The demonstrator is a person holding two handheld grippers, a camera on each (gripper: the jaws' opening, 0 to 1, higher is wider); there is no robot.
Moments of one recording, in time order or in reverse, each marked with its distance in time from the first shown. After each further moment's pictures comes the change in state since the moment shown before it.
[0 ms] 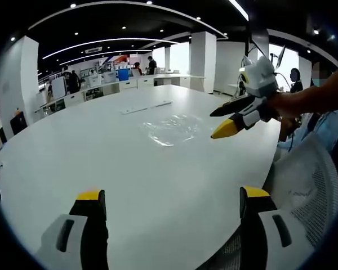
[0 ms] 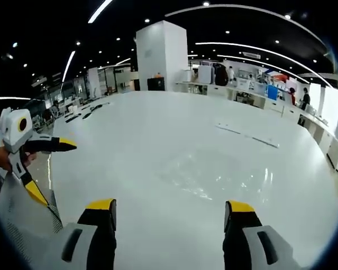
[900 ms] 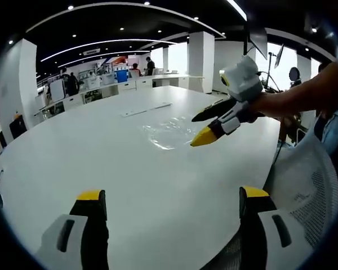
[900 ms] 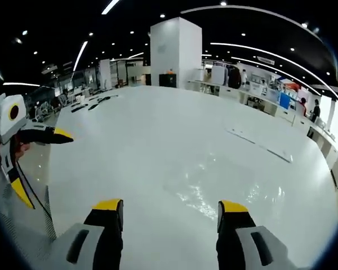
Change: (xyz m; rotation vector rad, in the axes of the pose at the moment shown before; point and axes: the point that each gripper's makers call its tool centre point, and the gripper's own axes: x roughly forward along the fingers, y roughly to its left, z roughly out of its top) left arm -0.003 -0.008 0.015 0.036 0.004 -0.010; right arm 0.037 0.013 0.017 -0.118 0.028 0.049
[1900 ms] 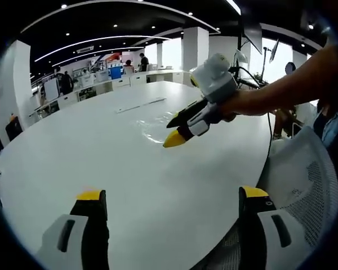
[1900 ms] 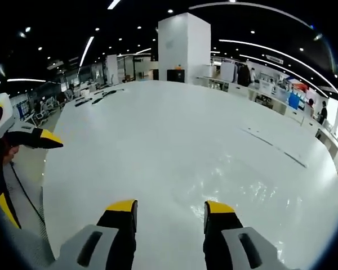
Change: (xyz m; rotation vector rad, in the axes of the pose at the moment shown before) left arm 0.000 -0.005 -0.013 0.005 0.033 -0.032; right arm 0.046 0.011 0.006 0.017 0.029 0.043
